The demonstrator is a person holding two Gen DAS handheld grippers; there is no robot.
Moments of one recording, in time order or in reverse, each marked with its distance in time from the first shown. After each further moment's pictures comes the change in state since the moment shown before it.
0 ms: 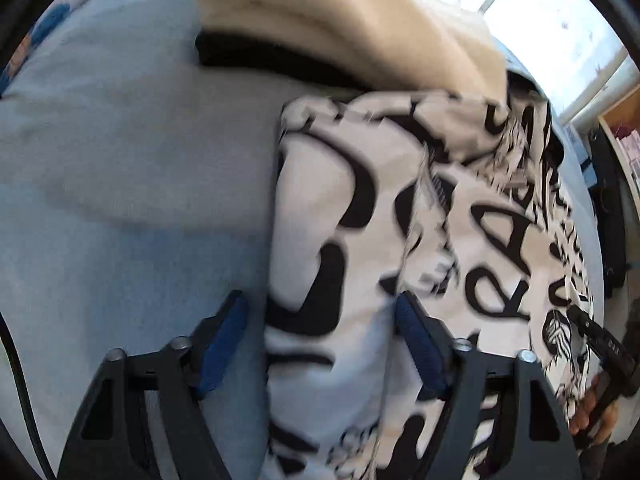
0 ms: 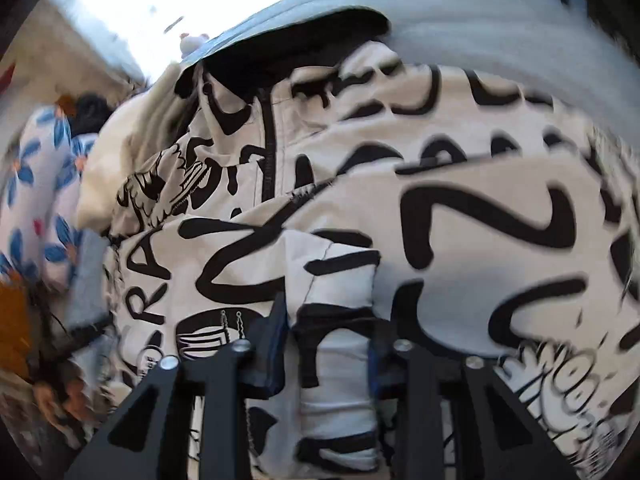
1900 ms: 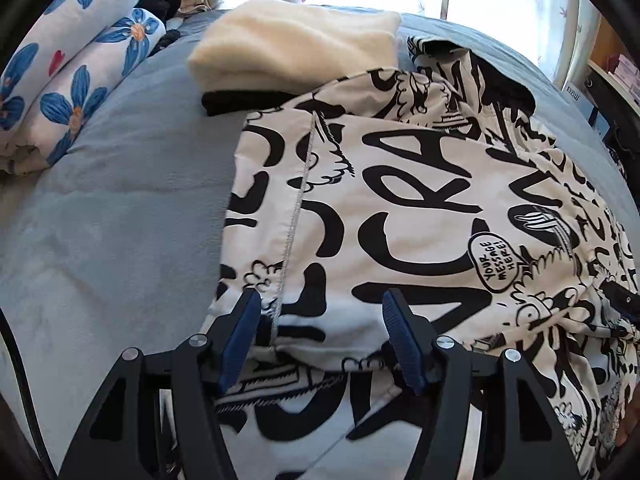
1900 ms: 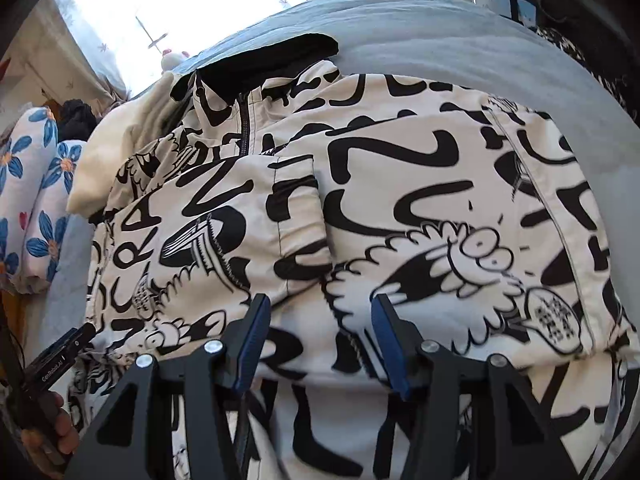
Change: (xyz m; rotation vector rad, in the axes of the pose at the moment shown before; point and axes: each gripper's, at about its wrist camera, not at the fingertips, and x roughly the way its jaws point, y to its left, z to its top) left arm -0.073 -0.085 -0.109 0.164 -0.149 0.236; right arm -0.067 -0.023 -0.071 0.109 -0.016 -0.088
